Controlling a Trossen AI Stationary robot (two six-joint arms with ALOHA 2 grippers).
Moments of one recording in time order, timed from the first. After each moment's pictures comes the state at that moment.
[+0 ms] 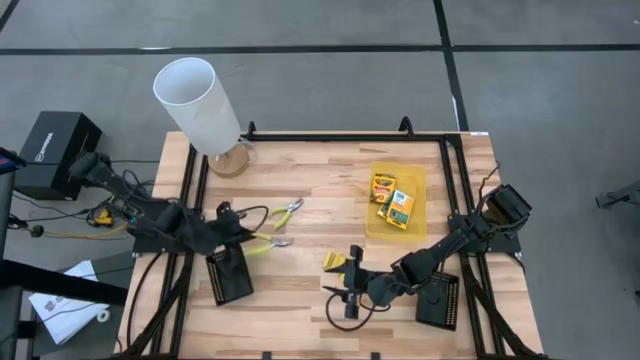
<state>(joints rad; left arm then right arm) -0.54 0.80 0.47 -0.47 -0.61 -0.64 0.58 1.80 0.96 0.38 0.63 0.26</state>
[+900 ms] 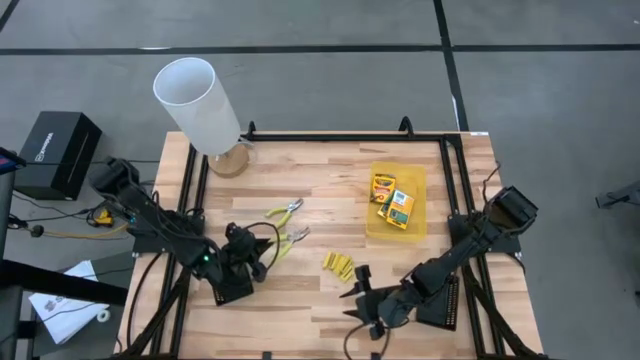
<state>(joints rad) -0.70 1.32 0.66 -0.39 -1.01 -1.17 0.69 1.77 0.94 0.18 0.49 0.08</state>
